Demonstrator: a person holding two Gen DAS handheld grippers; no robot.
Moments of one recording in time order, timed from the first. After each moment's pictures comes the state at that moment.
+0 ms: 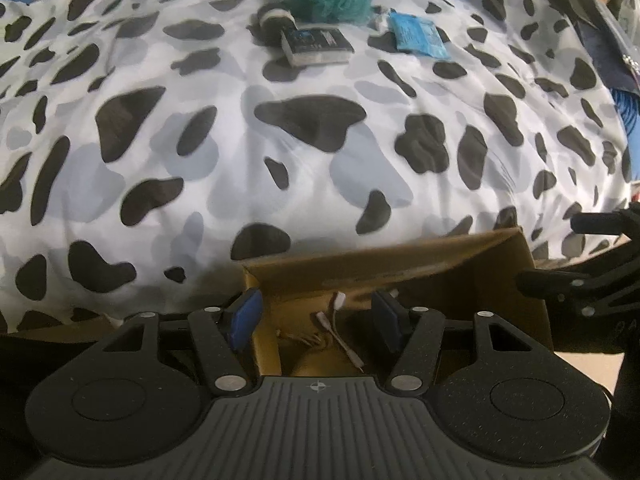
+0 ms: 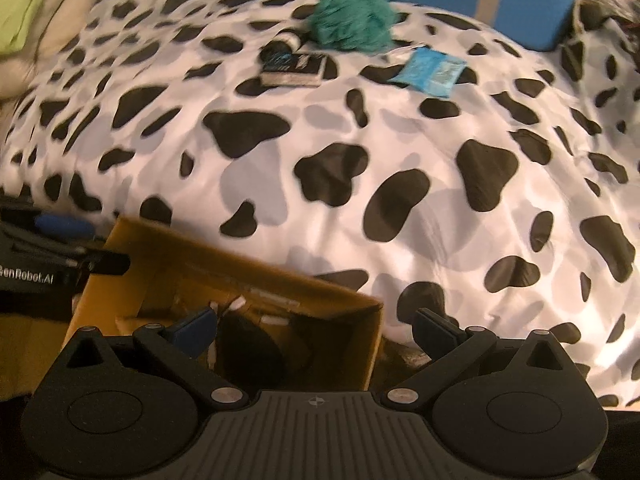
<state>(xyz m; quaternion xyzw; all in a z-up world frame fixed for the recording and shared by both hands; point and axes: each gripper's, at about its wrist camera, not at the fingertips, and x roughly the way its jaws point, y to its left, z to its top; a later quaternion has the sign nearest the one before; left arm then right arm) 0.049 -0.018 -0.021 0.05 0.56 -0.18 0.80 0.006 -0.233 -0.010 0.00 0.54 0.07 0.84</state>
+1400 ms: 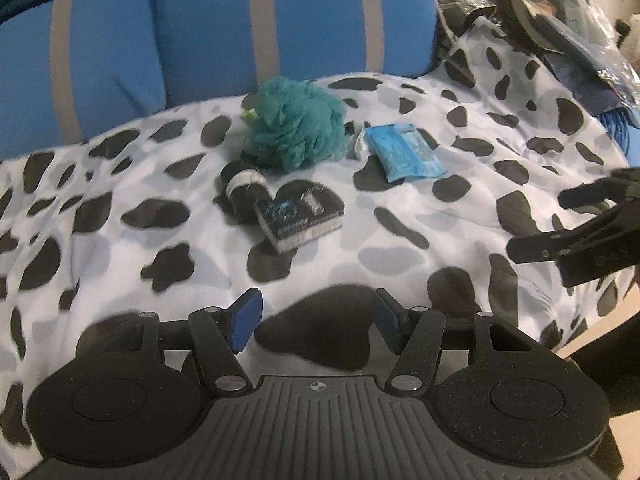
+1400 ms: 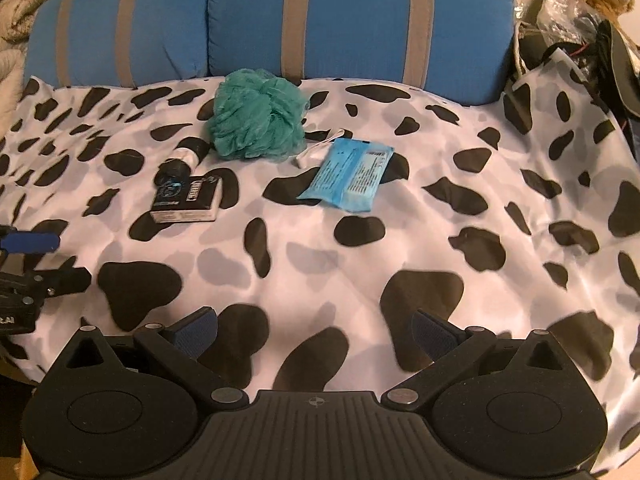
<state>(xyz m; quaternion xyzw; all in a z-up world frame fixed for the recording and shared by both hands) 0.147 -0.056 -0.013 0.13 0.40 -0.25 0.87 0.117 -0.279 -0.017 0.01 0.46 -0.01 0.89</state>
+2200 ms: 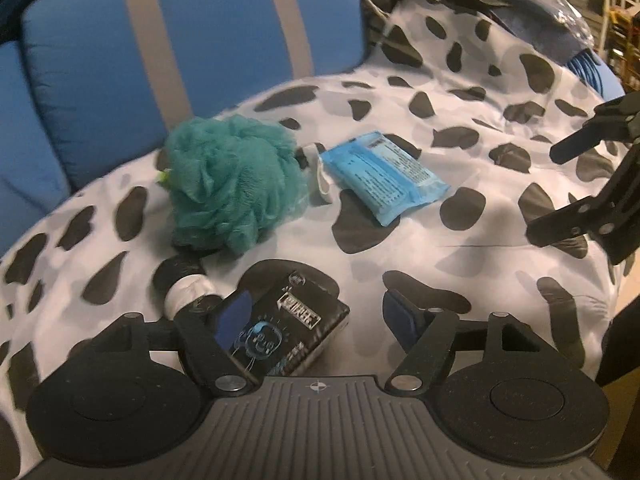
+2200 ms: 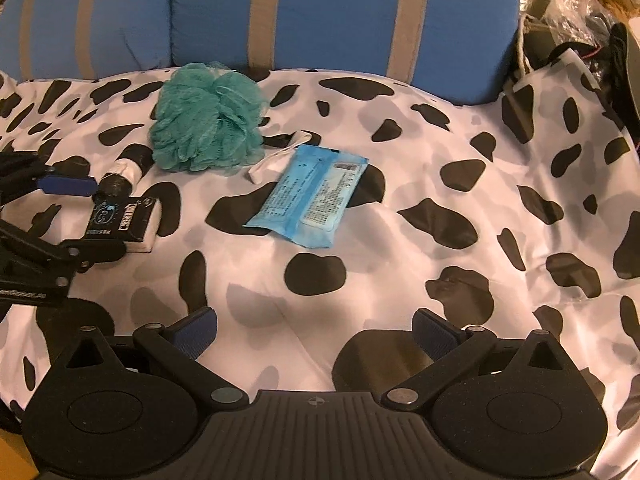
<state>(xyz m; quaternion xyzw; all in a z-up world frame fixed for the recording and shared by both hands) 0.248 -0.108 -0.052 0.23 0.36 -0.38 0.82 0.179 -0.313 -0.033 0.00 0.48 -0.03 0.88</state>
